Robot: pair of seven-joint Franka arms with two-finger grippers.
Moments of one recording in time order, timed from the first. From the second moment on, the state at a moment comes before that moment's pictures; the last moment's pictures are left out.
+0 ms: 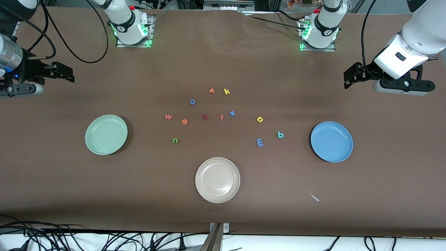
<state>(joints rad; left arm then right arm) -0.03 -0.02 -0.13 -1.67 -0.03 1.64 -0.10 0.13 0.03 -0.10 -1.63 -0.02 1.49 -0.08</state>
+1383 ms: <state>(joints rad) -0.03 -0.02 -0.13 -1.67 -0.03 1.64 -0.10 0.13 0.03 -0.10 -1.63 -0.02 1.58 -0.08</state>
